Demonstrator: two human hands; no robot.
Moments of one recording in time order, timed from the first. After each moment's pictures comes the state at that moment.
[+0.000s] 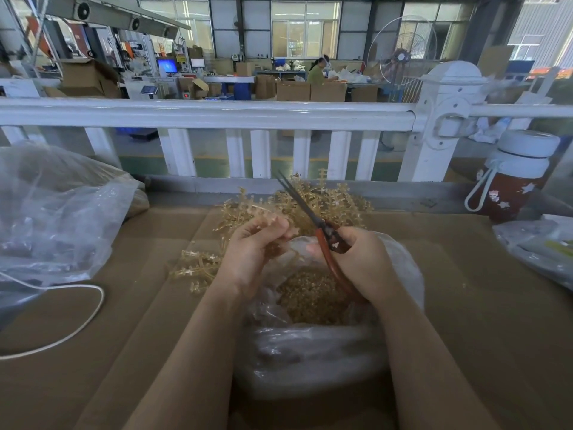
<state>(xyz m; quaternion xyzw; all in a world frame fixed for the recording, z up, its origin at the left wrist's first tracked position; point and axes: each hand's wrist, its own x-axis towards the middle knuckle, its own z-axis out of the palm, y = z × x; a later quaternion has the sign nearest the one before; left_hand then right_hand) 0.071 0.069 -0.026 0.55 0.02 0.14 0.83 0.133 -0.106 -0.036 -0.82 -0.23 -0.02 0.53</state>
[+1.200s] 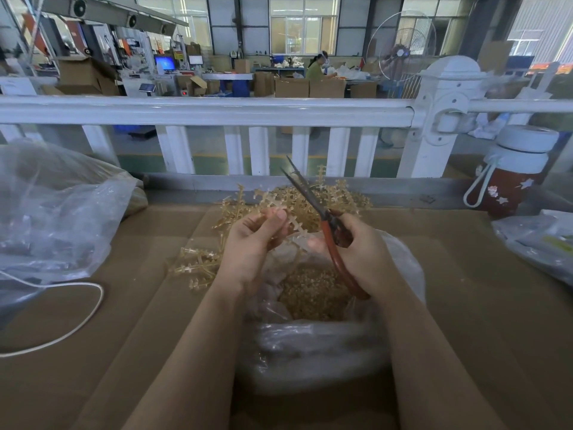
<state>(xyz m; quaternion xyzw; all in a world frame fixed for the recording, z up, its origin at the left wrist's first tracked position) 0.074 0.067 -0.031 0.59 0.03 0.20 0.78 0.138 -0.109 -0.036 -0.83 -0.25 -0.05 0.50</state>
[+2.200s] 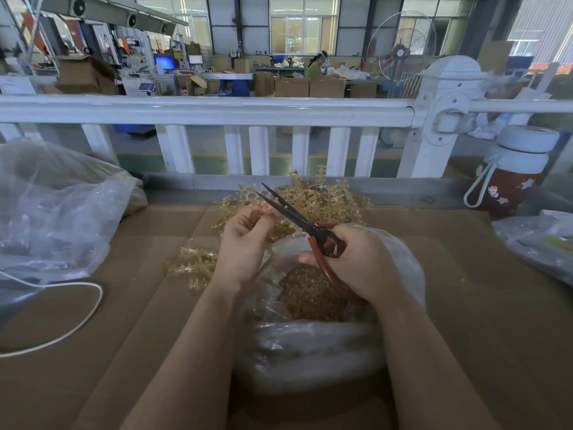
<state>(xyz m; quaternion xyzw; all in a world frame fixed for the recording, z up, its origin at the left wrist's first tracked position) 0.077 0.070 -0.029 0.64 0.02 0.28 0.71 0.135 -0.109 -0.038 -0.89 -0.26 -0.09 0.37</state>
